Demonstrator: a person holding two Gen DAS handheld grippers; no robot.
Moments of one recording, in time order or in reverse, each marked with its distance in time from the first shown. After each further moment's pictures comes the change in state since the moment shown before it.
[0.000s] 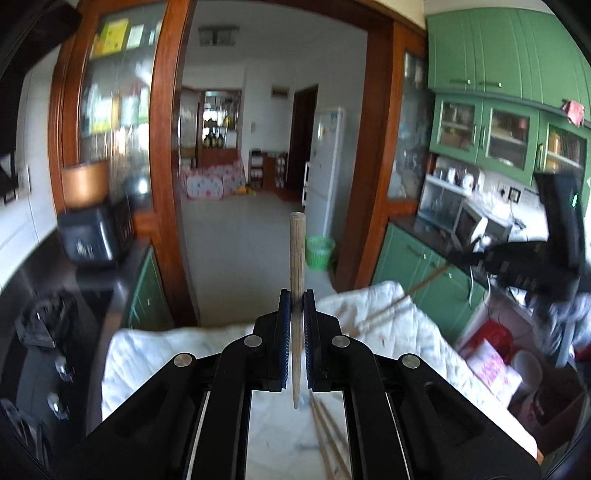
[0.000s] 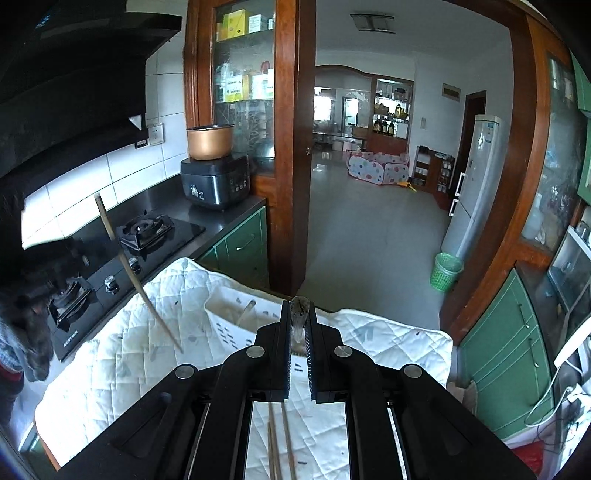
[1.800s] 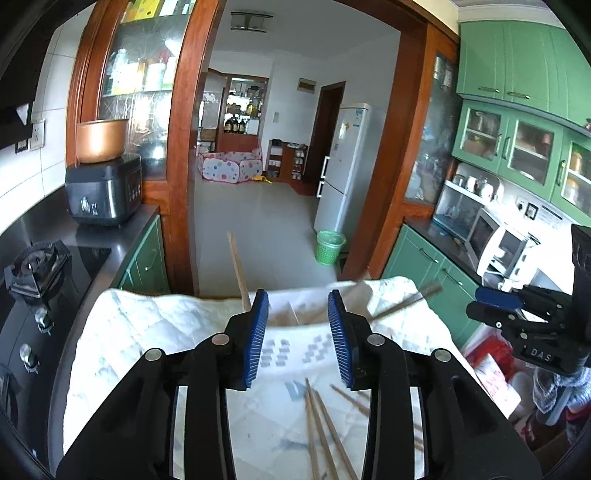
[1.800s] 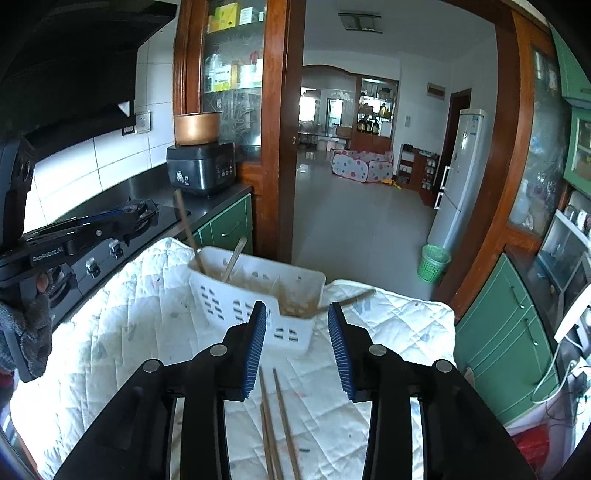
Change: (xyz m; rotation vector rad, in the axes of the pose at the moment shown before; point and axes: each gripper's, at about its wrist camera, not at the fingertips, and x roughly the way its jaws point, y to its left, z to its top) left arm 0.032 0.000 -0.074 -0.124 0.040 0.036; right arm 0.015 0.014 -0.084 -0.001 -0.016 -0.077
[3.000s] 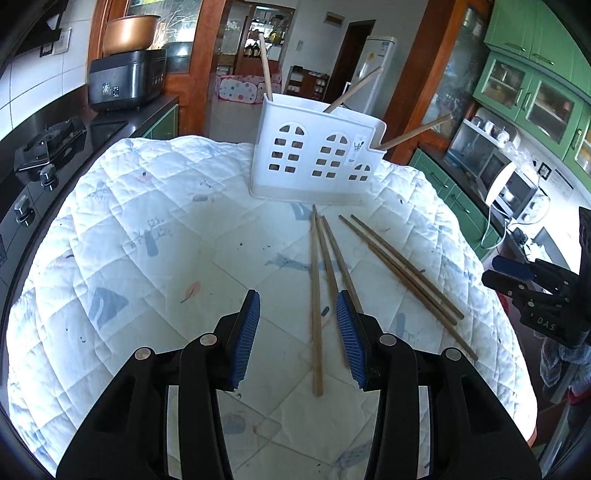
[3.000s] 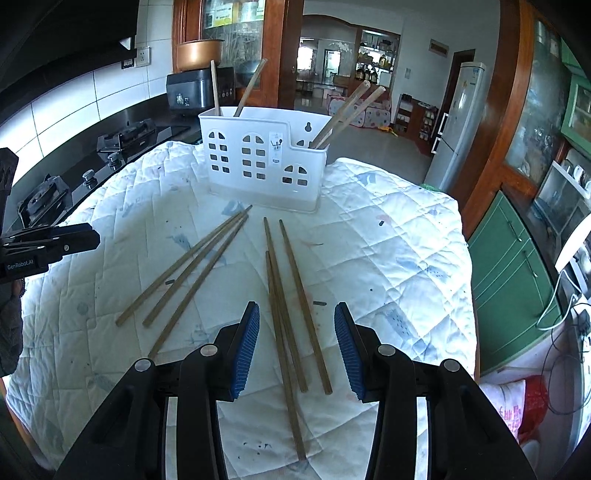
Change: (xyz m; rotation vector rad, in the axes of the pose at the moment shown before) left arm -0.018 0.007 -0.177 -0.116 0.288 0.032; right arm 0.000 0.022 -0.154 0.004 0.222 -0.020
